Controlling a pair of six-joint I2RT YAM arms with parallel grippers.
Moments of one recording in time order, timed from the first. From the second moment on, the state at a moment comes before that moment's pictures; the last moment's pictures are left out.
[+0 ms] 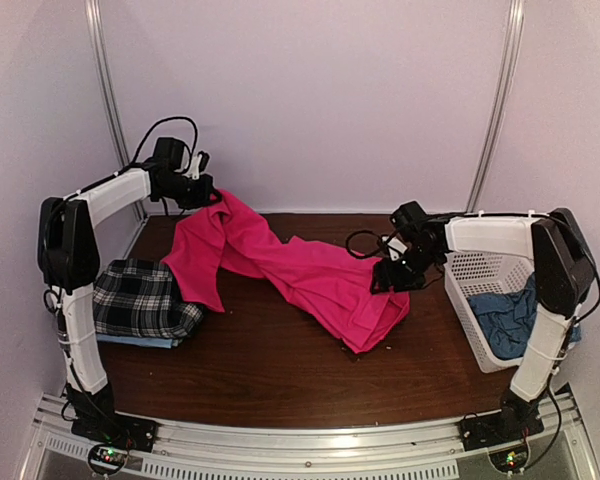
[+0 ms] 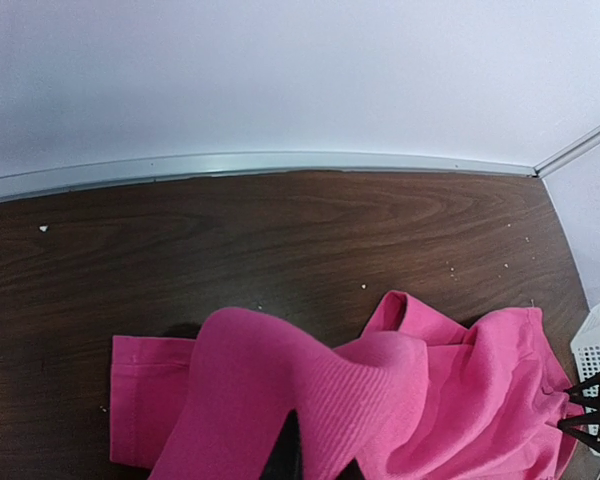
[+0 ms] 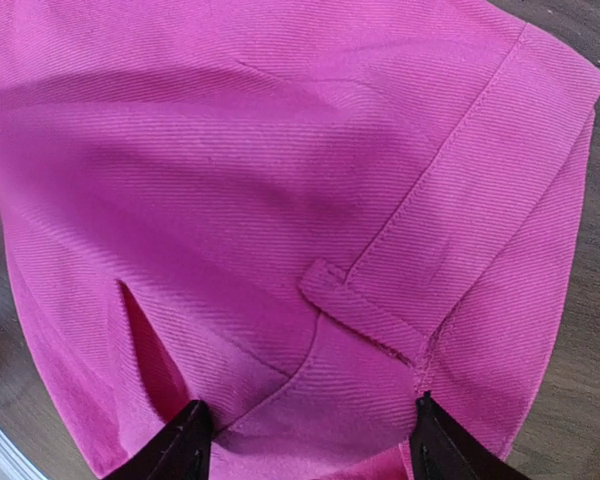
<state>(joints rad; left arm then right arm) -0.21 2.07 1.85 -0.49 0.38 -0.24 0.47 1.81 1.26 -0.61 -0.17 0.30</state>
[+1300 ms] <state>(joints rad) -0.22 1.26 1.73 -0.55 0.63 0.08 0.75 1.31 1.87 -0.68 0.20 -0.02</state>
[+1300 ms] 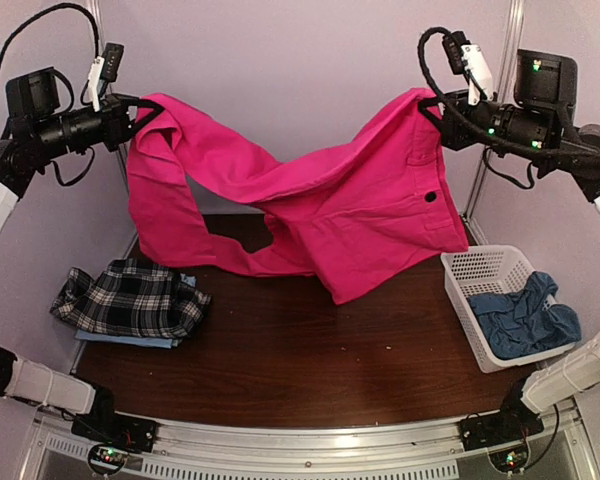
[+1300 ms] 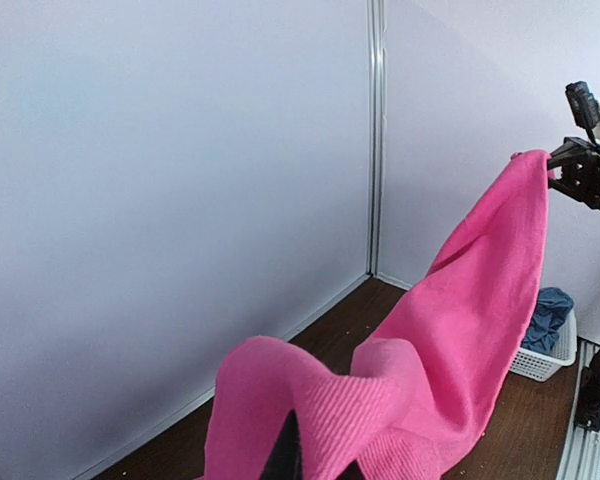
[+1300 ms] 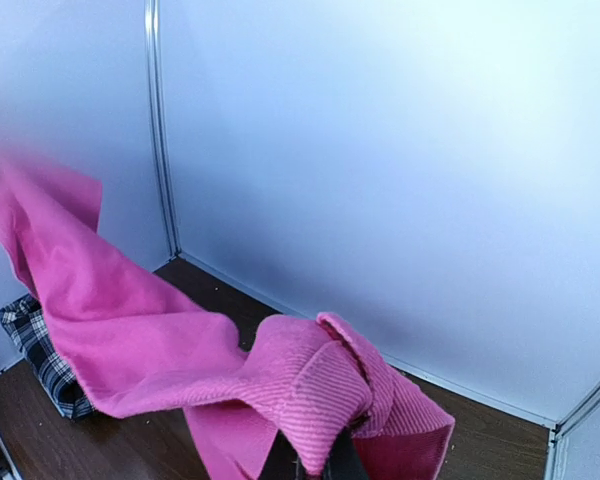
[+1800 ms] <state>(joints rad) -0.19 2.12 2.28 -0.44 0.45 -0.16 0.26 1.81 2.06 -0.65 0.24 0.13</state>
